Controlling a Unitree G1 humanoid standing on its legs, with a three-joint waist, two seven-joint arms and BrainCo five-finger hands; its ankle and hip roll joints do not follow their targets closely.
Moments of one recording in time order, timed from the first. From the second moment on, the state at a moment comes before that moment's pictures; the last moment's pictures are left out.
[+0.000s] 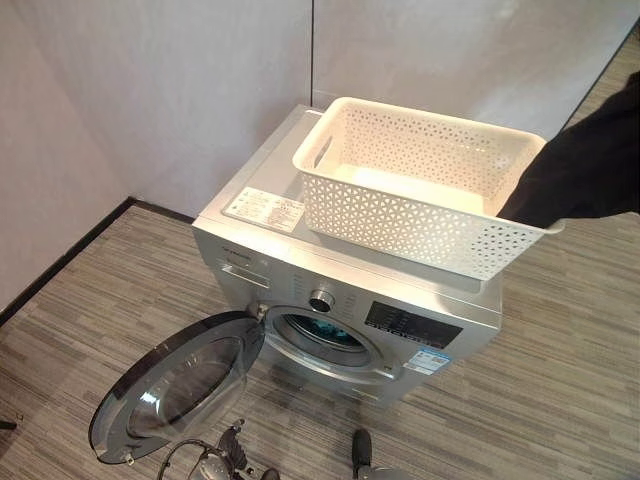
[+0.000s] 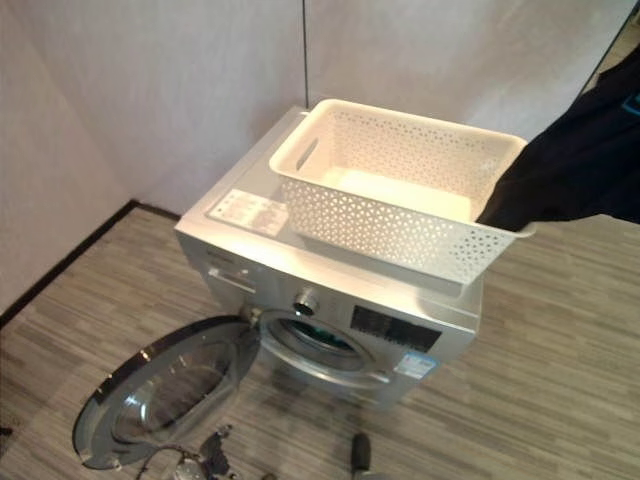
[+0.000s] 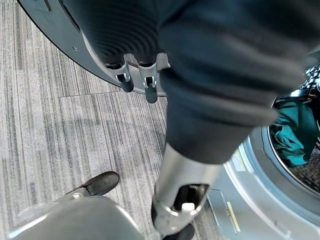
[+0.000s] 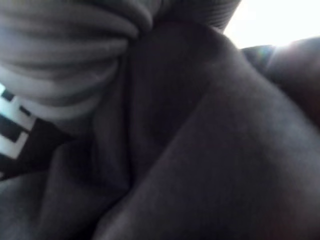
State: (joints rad) left arm -0.03 0.23 -0.36 1.11 0.13 -0.04 0.14; right arm -0.74 -1.46 -0.14 0.47 -0.11 0.00 -0.59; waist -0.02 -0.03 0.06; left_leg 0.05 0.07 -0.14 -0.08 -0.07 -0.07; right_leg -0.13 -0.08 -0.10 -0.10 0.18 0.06
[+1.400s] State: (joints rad) left arm -0.13 0.59 -0.68 0.39 0.39 -0.22 0.06; right arm 0.04 -0.56 0.41 0.20 0.22 -0.06 0.09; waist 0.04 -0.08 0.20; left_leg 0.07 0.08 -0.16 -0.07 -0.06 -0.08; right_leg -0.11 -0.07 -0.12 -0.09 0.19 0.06
